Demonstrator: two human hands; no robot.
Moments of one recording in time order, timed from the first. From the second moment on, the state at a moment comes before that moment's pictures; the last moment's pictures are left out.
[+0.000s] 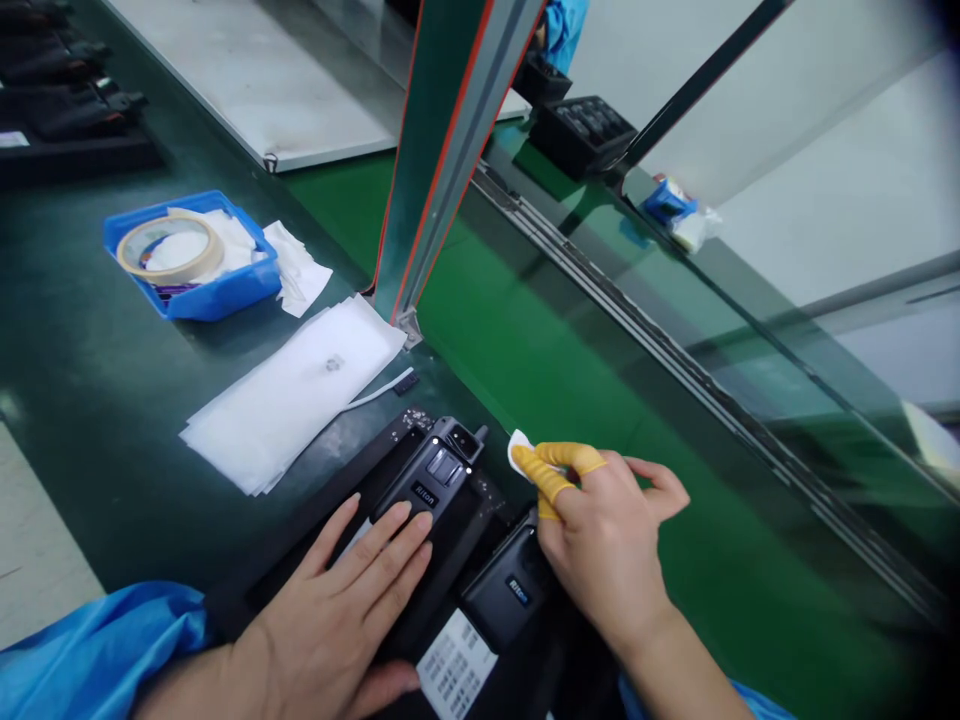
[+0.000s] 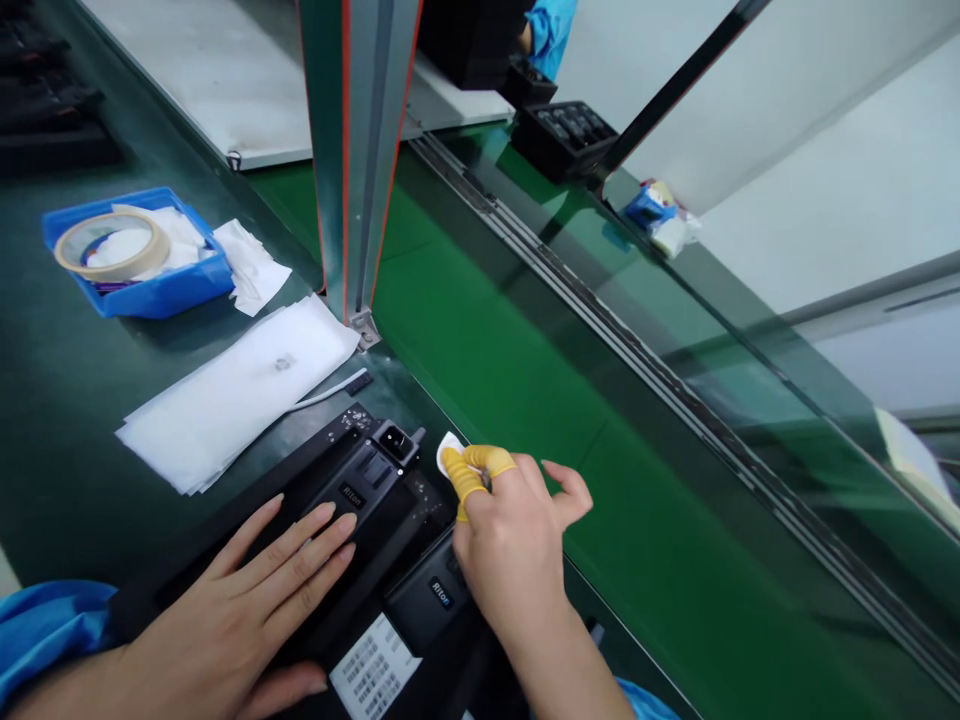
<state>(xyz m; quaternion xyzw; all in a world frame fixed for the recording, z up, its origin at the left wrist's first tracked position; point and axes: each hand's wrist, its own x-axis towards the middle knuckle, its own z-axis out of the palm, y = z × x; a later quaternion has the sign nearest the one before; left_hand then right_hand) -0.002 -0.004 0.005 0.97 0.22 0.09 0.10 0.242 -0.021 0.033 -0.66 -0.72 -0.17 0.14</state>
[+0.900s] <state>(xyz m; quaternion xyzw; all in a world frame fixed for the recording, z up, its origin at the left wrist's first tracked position) -0.007 -0.002 0.005 0.97 0.20 0.09 0.08 0.202 0.009 0.031 -0.61 -0.76 -0.18 0.10</state>
